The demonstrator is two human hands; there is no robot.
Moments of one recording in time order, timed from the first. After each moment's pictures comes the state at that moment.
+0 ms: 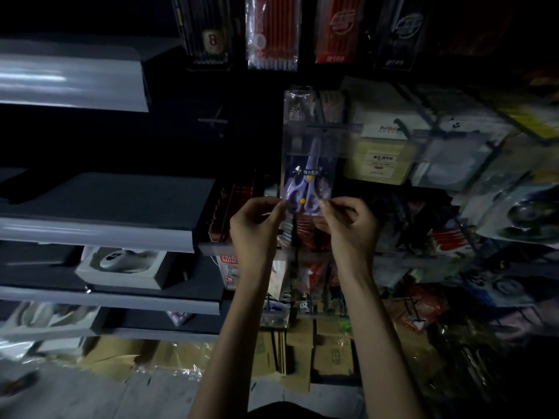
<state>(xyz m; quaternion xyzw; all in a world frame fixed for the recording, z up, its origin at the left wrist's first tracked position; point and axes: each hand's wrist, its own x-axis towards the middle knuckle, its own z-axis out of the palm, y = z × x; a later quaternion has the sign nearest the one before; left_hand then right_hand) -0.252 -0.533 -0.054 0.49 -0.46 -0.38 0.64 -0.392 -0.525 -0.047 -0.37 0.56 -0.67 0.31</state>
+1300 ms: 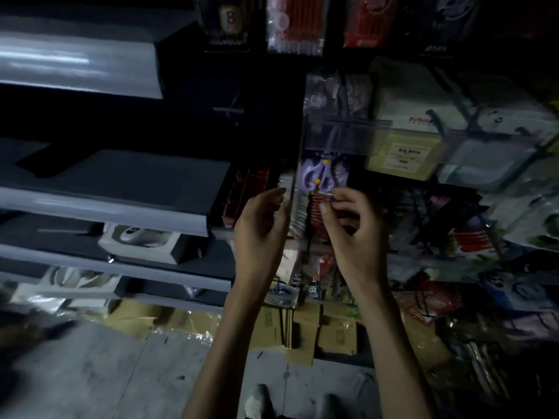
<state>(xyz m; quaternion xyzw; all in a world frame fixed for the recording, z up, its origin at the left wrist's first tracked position) -0.235 -0.502 -0.044 0.53 -0.56 -0.29 0.56 -0.388 -0.494 -0.031 -0.57 0.55 -0.56 0.22</state>
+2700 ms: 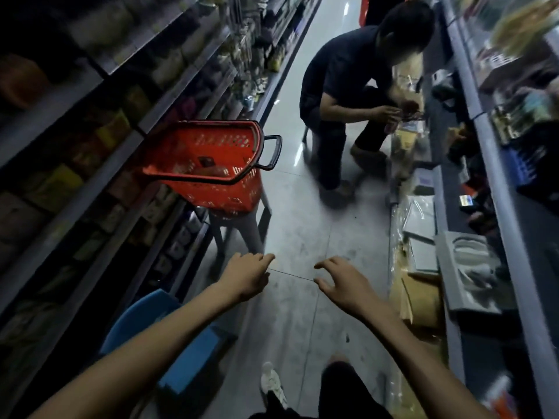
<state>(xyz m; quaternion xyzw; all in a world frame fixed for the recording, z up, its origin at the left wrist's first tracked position) 0.212 0.036 -0.240 0.97 -0.15 -0.17 0.03 0.212 -0.232 -0.223 -0.95 -0.14 0.19 0.21</state>
